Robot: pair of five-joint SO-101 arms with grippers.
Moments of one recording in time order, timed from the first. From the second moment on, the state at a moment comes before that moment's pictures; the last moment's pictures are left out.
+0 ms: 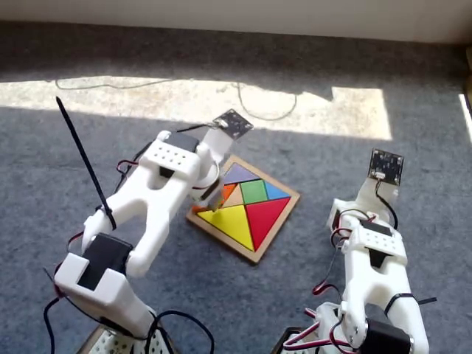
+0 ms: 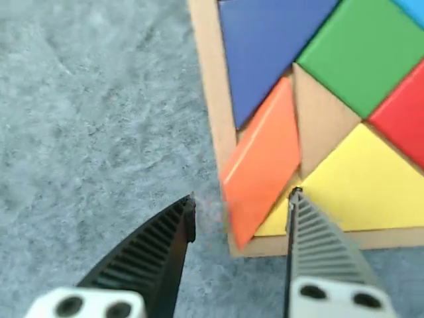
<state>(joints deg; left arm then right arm) 12.5 8.0 18.9 63.5 -14.0 11.3 -24.6 67.8 21.1 2.8</state>
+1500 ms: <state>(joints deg) 13.1 21.3 5.8 69.8 -16.9 11.1 -24.6 67.8 21.1 2.8</state>
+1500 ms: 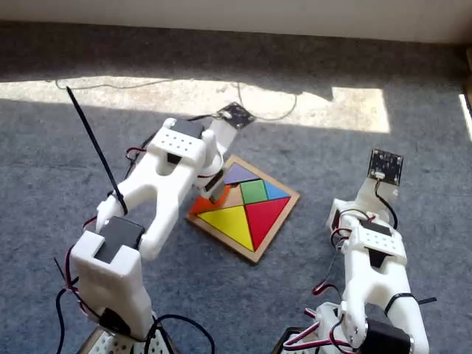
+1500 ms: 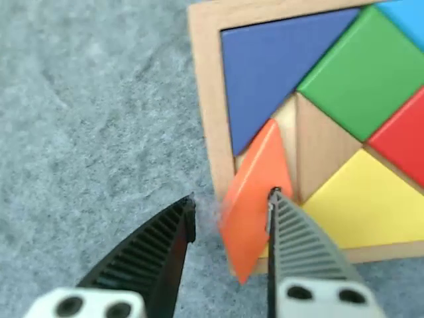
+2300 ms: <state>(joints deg) 12.3 22.0 -1.7 80.0 -13.5 11.1 -24.6 67.8 21.1 2.8</state>
